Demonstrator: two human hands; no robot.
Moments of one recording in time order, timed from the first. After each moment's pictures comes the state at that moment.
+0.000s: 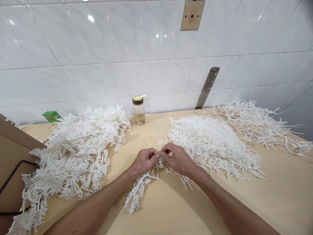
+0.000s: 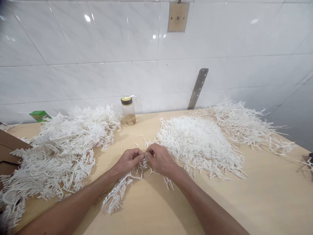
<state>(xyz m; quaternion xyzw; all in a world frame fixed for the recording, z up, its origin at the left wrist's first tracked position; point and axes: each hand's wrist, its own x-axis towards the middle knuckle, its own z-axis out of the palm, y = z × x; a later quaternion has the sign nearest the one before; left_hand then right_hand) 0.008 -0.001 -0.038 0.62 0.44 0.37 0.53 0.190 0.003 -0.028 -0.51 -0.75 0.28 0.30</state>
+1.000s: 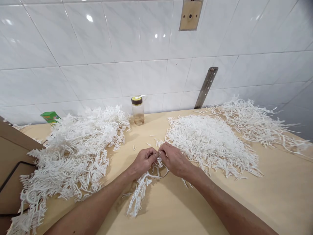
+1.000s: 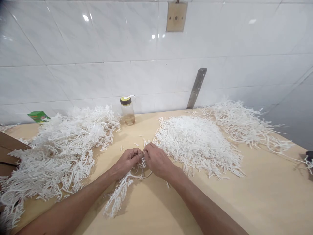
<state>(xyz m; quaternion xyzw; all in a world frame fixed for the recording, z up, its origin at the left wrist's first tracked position) 0.009 -0.002 -0.038 0.61 0.42 0.37 0.56 0.184 0.001 -0.030 -0.48 -0.81 0.19 0.29</state>
